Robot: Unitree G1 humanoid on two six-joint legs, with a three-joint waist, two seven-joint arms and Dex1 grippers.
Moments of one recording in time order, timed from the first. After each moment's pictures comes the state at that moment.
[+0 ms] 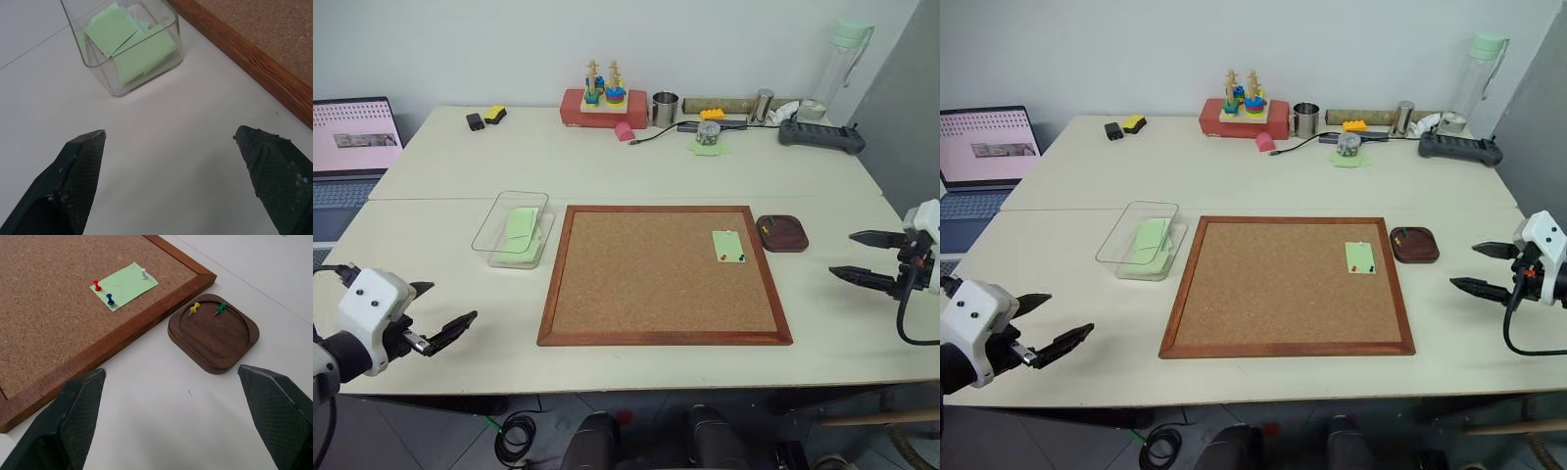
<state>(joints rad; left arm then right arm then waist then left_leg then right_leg) 0.38 0.89 0.63 -0.35 -0.43 0.45 -0.82 -0.34 -1.06 -0.21 0.39 0.36 0.23 1.26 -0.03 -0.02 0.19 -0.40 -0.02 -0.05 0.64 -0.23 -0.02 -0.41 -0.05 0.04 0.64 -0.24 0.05</state>
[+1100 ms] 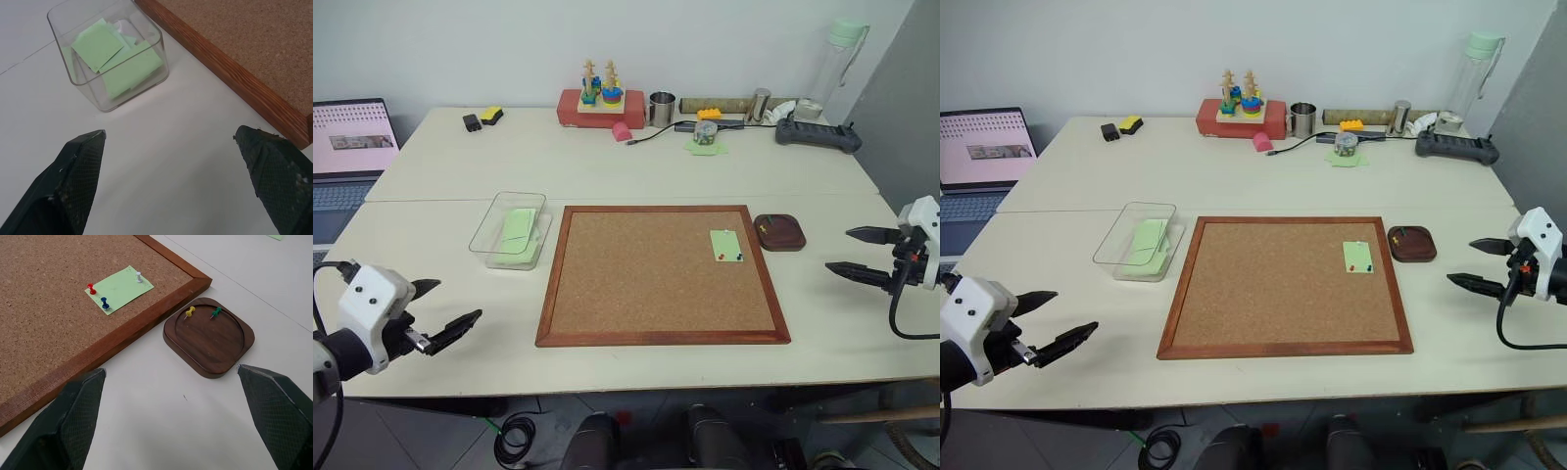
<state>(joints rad) 0.36 0.87 0.64 -0.36 -0.43 0.47 -0.88 -0.38 -1.02 -0.20 0.40 0.33 0.22 1.26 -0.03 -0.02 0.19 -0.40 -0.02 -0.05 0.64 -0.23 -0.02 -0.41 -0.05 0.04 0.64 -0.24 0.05</state>
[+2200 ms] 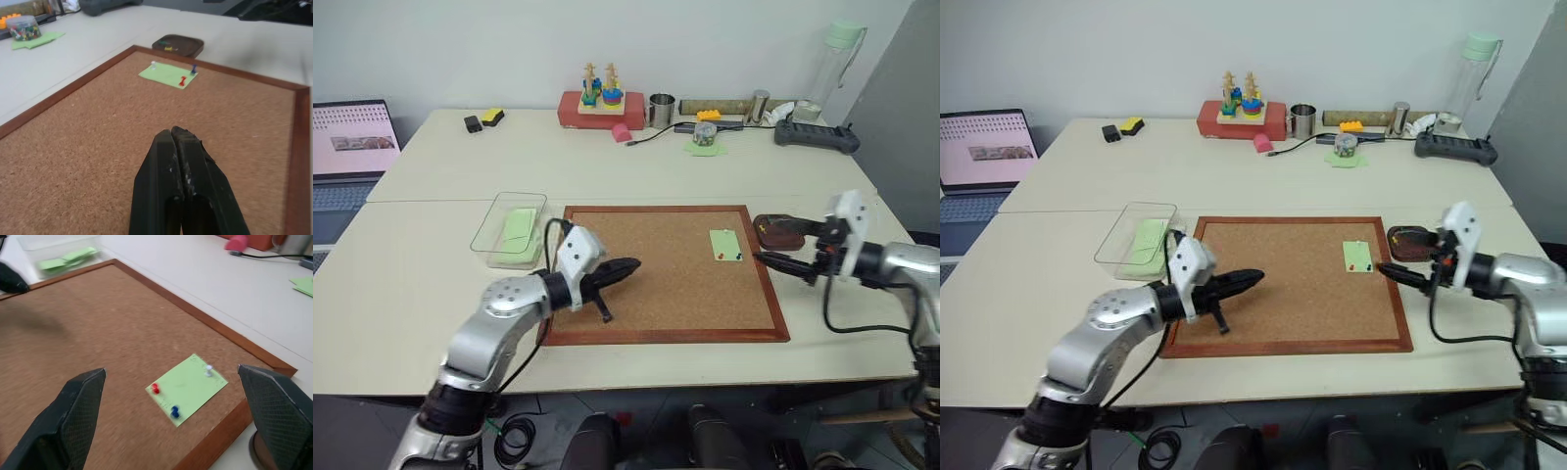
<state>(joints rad) -0.31 0.47 -0.16 -0.14 -0.32 0.36 -0.76 -0.48 -0.71 -0.06 0.13 0.34 0.43 0.97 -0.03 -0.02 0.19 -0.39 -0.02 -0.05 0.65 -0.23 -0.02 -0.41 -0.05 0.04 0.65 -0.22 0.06</state>
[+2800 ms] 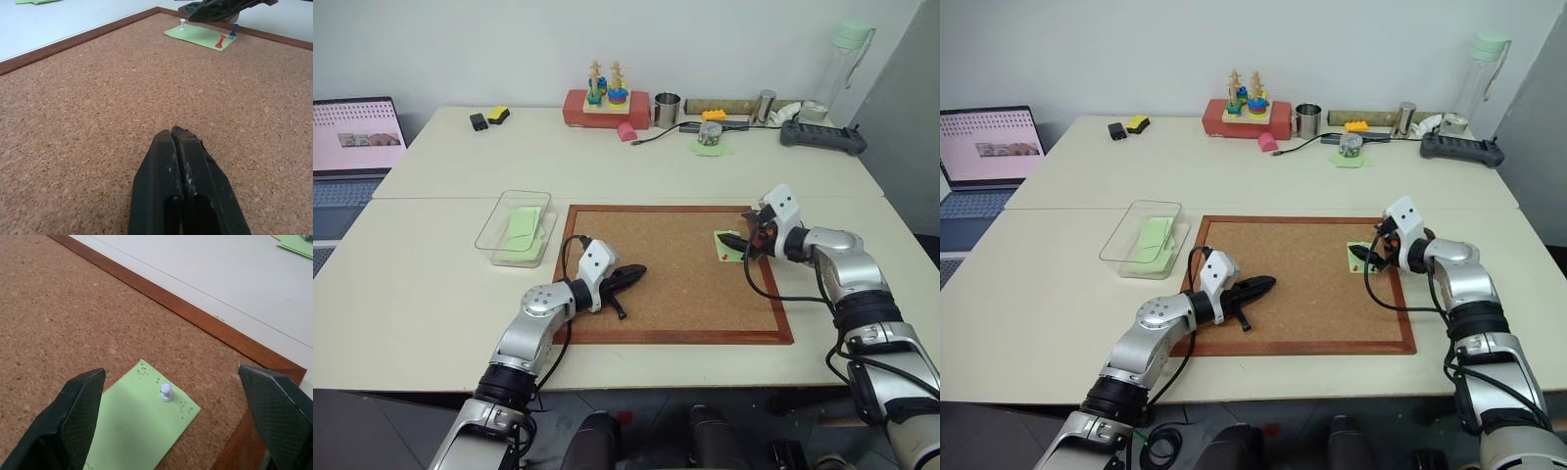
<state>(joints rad) -0.37 0.34 -0.17 0.20 -0.21 0.14 -0.78 -0.76 -0.53 0.04 0.70 0.14 0.20 0.85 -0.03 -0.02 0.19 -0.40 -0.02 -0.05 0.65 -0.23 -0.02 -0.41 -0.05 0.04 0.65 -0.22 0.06</state>
